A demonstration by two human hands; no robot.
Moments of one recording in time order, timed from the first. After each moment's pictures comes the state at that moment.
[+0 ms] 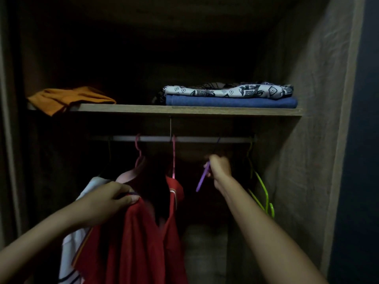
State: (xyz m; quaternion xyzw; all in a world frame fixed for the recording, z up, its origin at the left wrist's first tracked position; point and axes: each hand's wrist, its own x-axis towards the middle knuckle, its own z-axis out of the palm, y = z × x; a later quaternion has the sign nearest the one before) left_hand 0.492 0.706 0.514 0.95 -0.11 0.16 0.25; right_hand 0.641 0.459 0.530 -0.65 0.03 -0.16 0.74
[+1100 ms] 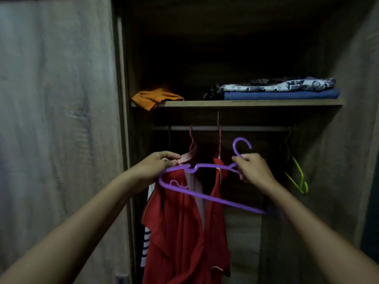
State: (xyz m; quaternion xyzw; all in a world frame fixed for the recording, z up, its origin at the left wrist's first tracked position) left_hand 0.420 0.754 0.532 0.78 -0.06 0.10 0.61; right_hand 0.504 0.498 0.505 -0.84 -0.15 -0.24 0.46
